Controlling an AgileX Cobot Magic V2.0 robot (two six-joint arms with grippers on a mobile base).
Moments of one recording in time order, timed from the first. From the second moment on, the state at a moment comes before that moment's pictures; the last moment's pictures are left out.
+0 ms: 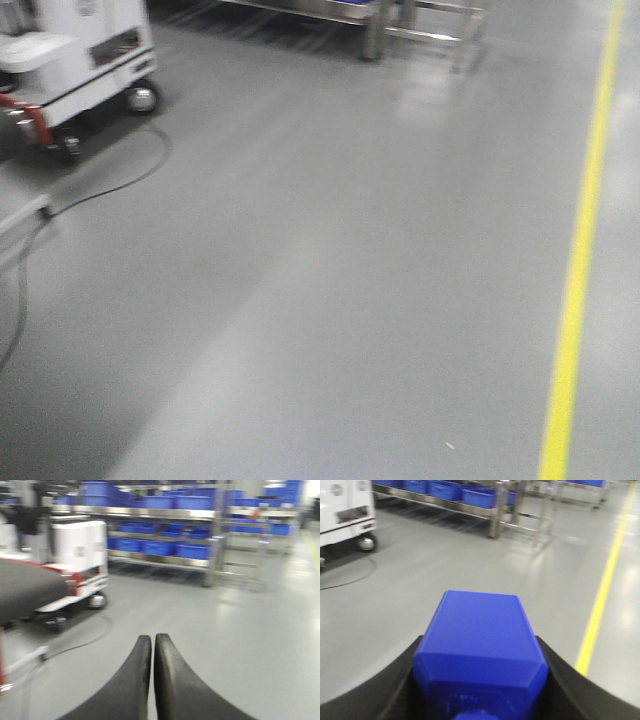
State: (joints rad) left arm 0.04 -0.01 0.03 0.01 0.10 -0.04; right arm -0.05 0.15 -0.33 0.11 0.52 -0.21
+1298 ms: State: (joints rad) left arm 0.04 -0.01 0.03 0.01 0.10 -0.04; right arm -0.05 0.15 -0.33 0.11 0.52 -0.21
